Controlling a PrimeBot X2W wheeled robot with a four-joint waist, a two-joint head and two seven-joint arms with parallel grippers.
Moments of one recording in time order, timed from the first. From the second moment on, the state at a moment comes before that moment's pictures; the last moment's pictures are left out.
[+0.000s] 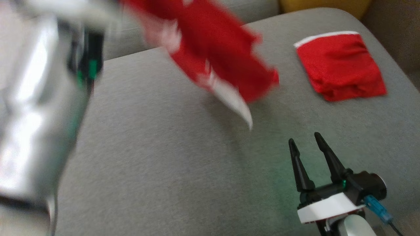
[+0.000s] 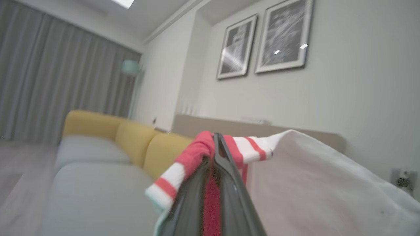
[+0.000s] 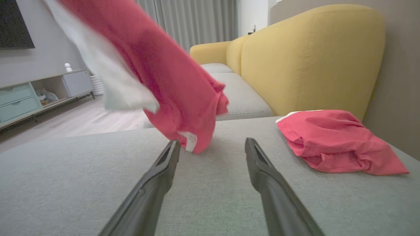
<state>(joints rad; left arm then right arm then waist) -1.08 0.27 -0.55 0.55 -0.89 -0.12 -0.18 0.02 -0.05 0.17 0.14 0.09 0.13 -0.26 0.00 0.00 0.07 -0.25</state>
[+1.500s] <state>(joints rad) -0.27 0.13 -0.51 0.55 -0.09 0.09 -0.21 0.01 -0.06 0.16 0.15 0.07 0.13 -0.26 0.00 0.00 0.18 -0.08</state>
